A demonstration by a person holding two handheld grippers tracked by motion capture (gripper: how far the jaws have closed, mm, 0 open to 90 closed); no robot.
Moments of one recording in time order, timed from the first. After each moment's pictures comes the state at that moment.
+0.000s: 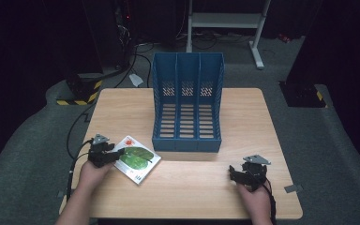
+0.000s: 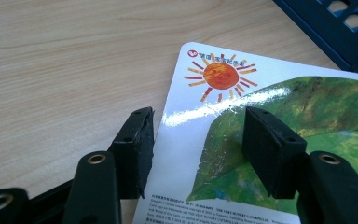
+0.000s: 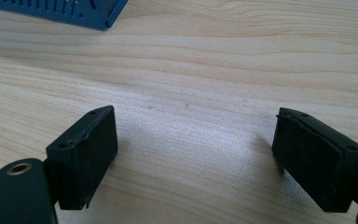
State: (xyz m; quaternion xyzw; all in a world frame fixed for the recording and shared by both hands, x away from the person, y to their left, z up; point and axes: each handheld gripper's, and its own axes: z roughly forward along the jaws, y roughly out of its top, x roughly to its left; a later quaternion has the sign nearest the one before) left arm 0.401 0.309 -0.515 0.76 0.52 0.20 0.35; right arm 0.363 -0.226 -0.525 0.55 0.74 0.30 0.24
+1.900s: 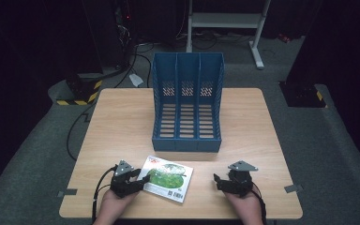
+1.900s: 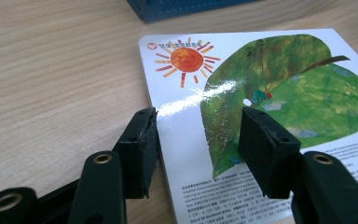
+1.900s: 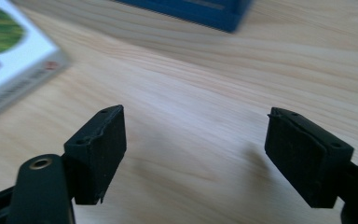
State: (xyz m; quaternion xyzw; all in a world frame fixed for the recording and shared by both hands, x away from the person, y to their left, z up) left arm 0.312 0.216 -0.522 0.77 0.47 0.14 0.41; right arm 0.333 -0.178 -0.515 0.48 0.79 0.35 0.18
